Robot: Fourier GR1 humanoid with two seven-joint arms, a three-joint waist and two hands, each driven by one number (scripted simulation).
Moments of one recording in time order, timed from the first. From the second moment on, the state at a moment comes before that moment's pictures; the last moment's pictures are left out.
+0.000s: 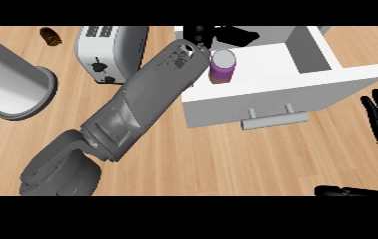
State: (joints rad) left arm -1.42 0.00 -0.63 -0.36 0.54 0.76 -0.05; right arm 0.10 -0.05 -0.24 -2.13 -0.07 0.20 0.15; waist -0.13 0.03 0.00
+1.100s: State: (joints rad) left arm -1.43 0.00 -0.60 -0.42 0.69 0.82 -0.14; right arm 0.02 -0.21 -0.09 -2.18 0.46 0.18 0.02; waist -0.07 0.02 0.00
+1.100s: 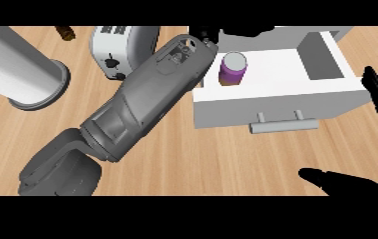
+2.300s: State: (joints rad) left arm -1.35 0.17 -0.62 -0.70 0.61 0.83 0.08; right arm -0.22 -0.17 0.06 -1.48 1.07 -0.23 -0.08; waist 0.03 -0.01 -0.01
